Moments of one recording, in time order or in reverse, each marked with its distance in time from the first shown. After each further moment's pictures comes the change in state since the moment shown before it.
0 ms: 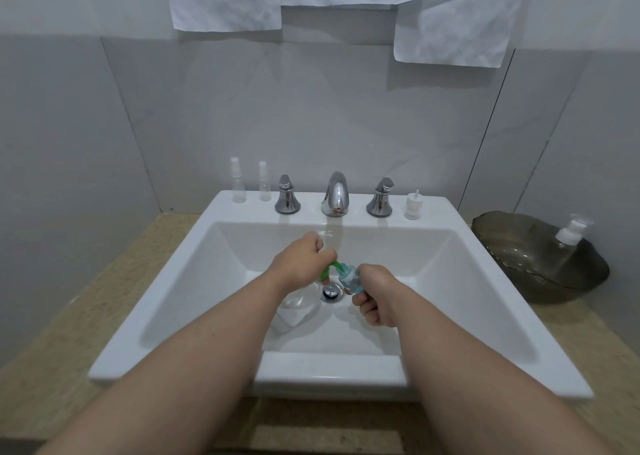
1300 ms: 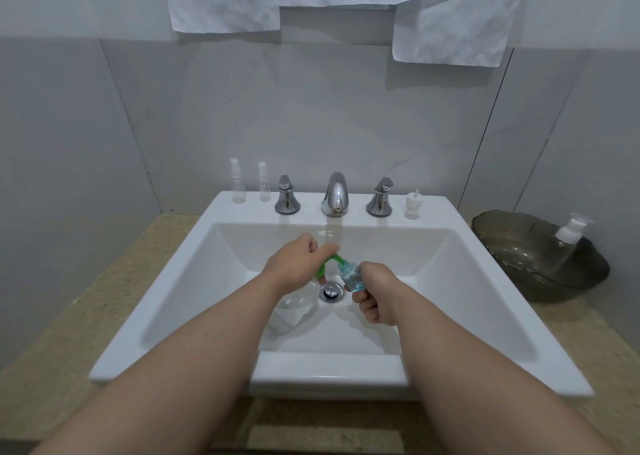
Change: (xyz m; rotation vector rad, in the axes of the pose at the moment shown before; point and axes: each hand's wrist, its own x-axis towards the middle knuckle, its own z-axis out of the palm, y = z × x) left_hand -0.008 0.001 -0.005 0.027 0.035 -0.023; right_hand -0.001 -0.001 0.000 0.059 -0.001 -0.013
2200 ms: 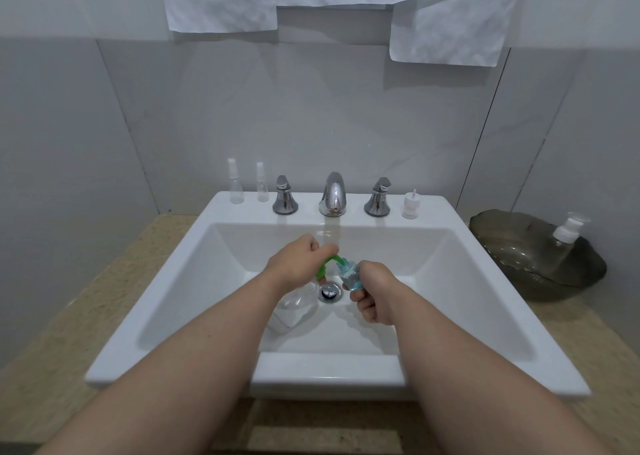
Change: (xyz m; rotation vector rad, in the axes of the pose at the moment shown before) left_hand 0.002 0.005 0.002 -0.034 -0.038 -0.019; right_hand 0.000 0.000 0.000 0.017 0.002 -0.015
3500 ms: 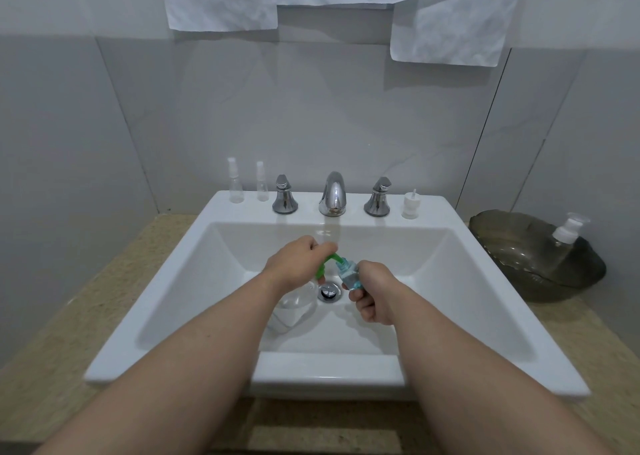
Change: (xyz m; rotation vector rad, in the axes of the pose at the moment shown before) left_hand -0.001 0.002 0.000 0.044 0.010 -0.021; right_hand -0.002 0.000 0.001 0.028 0.008 -0.006
